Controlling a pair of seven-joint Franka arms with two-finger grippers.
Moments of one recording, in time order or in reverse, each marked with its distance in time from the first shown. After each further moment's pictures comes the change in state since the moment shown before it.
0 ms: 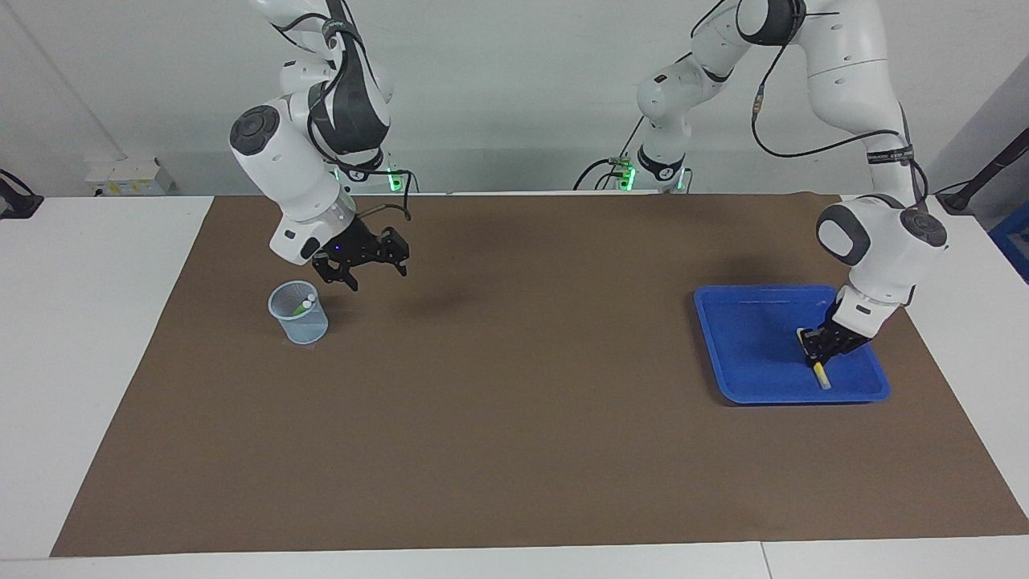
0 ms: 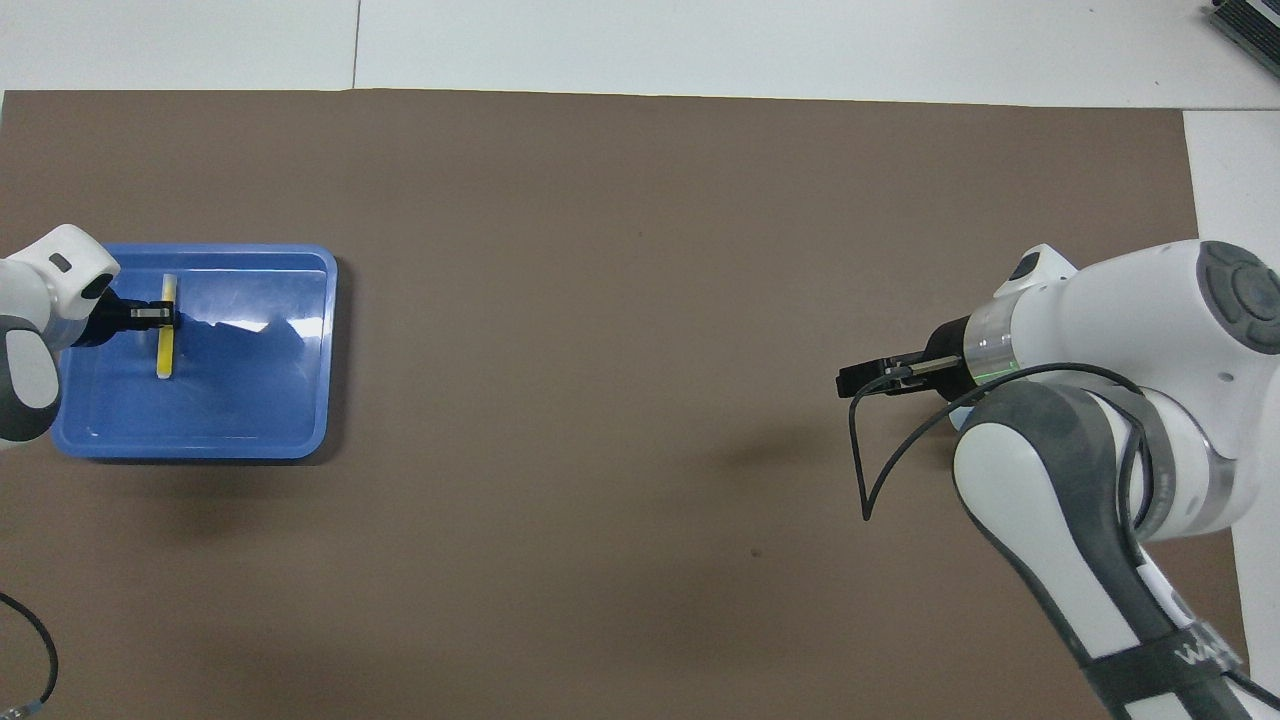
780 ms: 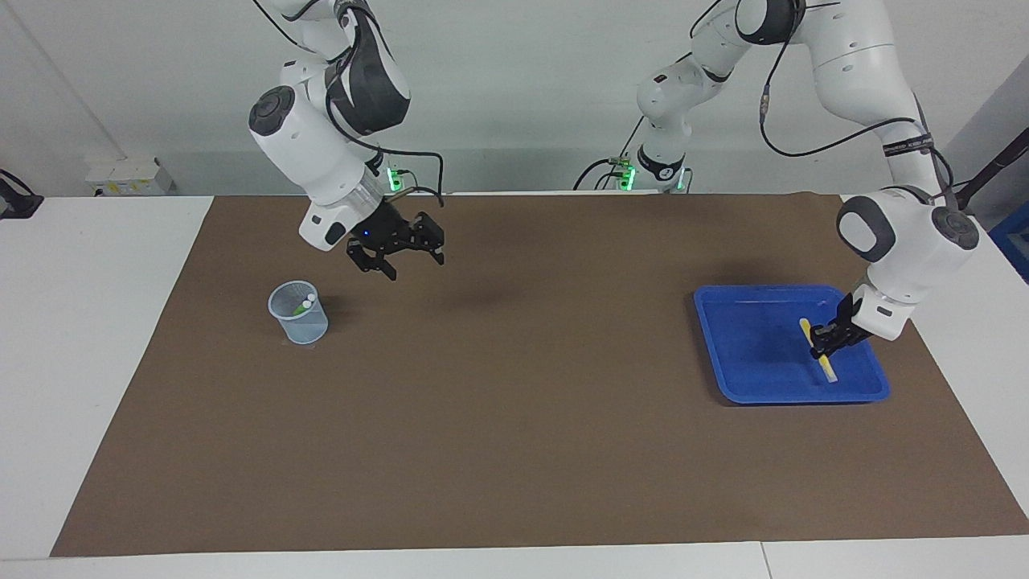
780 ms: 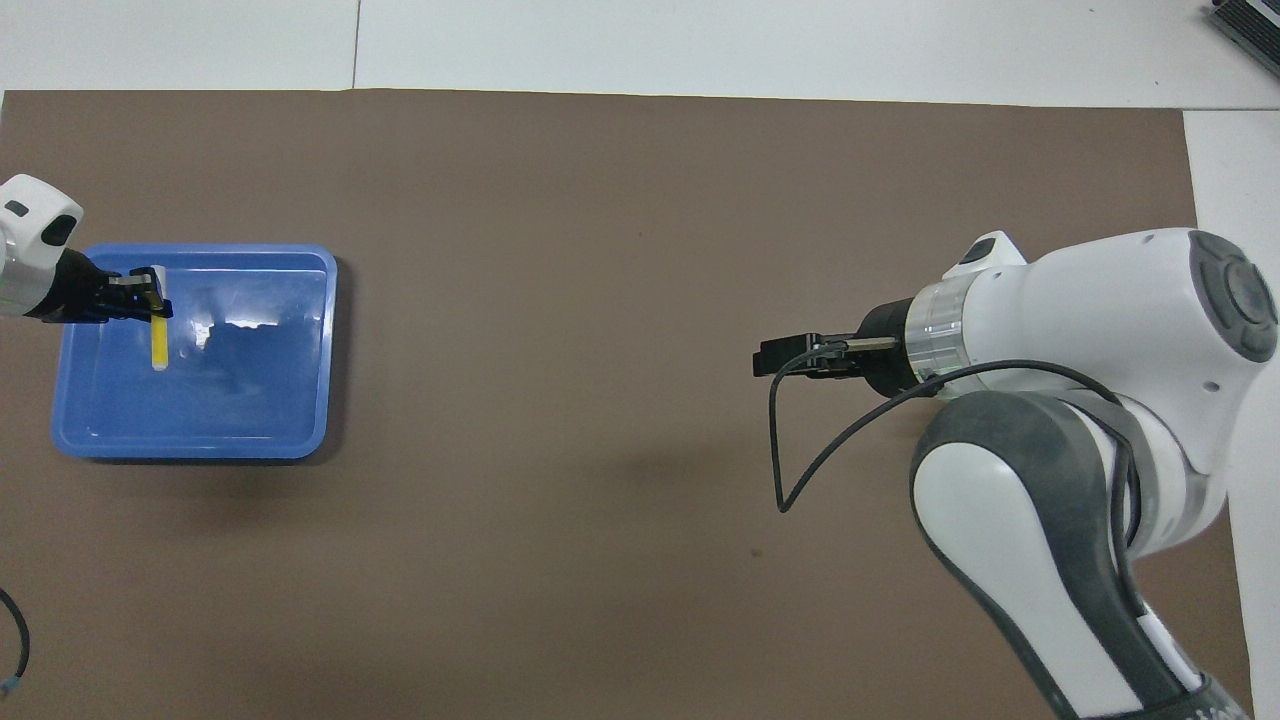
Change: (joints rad) left arm -0.021 -0.029 -0.033 0.198 -0.065 -0.387 -0.266; right arm 0.001 -0.003 0.118 0.101 0.174 0.012 0.174
